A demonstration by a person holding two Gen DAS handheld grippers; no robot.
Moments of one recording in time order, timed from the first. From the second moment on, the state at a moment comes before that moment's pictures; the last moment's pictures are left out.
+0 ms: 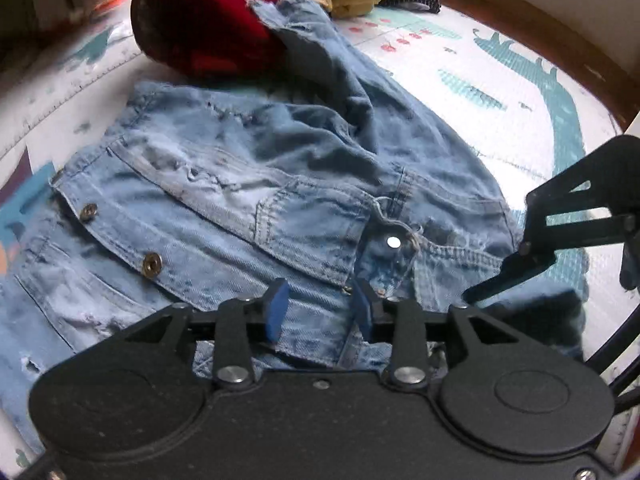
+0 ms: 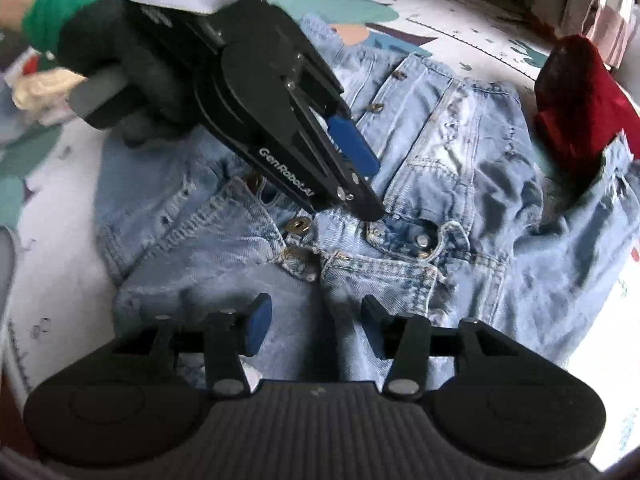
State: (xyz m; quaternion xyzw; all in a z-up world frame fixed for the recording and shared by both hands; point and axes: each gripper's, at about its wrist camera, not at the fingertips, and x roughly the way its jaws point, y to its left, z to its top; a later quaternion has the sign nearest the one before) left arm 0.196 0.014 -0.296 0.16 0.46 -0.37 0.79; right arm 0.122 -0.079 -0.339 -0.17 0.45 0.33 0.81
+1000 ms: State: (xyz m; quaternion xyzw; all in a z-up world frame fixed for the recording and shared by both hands) left arm 0.208 -0.014 -0.311 0.19 0.46 -0.34 0.80; right arm 0.150 -0.236 -0.363 0.23 0.45 -0.05 0.86
